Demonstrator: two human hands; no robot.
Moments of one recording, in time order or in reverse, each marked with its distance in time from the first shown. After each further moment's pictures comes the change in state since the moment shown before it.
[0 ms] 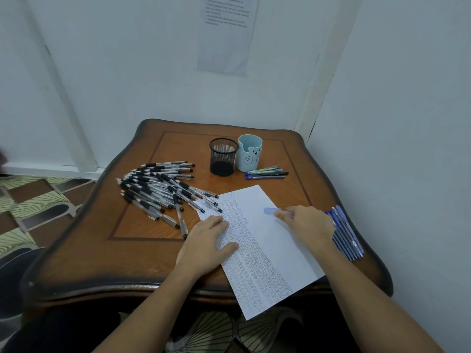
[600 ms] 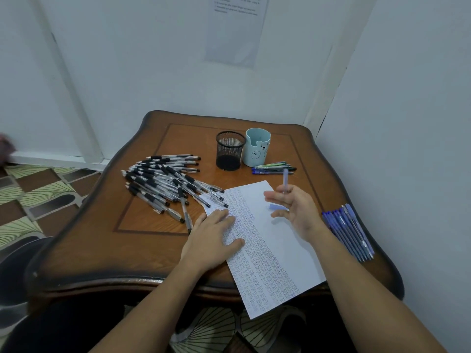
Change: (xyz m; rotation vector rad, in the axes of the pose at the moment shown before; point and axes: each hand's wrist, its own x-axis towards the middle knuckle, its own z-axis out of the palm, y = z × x) left_hand 0.006 -0.001 0.001 0.087 -0.052 -0.028; right_hand 0.010 -0.039 -0.005 1.526 -0.180 0.088
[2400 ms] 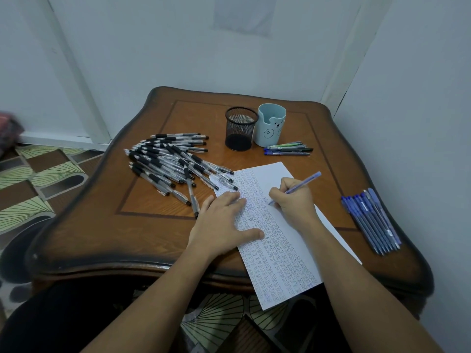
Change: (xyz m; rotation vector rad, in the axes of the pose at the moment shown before) left_hand 0.003 0.005 0.000 -0.003 0.005 -0.030; right_hand 0.023 0.058 0.022 -0.373 0.098 -0.153
